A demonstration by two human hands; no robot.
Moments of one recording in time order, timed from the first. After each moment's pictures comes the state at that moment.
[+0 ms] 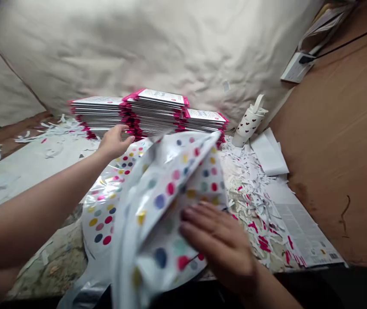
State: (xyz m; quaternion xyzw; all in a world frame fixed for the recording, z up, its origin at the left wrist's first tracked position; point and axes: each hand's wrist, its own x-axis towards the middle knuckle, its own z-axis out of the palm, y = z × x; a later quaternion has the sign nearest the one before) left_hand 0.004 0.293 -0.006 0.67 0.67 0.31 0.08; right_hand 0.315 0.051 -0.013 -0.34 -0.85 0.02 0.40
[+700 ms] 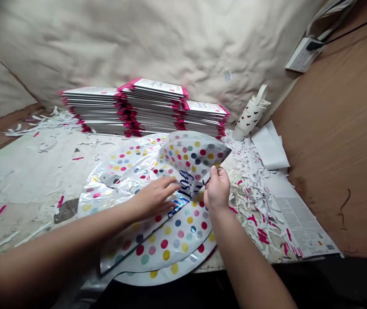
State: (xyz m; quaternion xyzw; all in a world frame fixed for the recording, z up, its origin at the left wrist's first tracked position) left_hand 0.101 0.149 -0.052 0.94 0.32 0.11 0.07; right_hand 0.294 0.153 -0.056 -0.52 -0.21 0.43 0.71
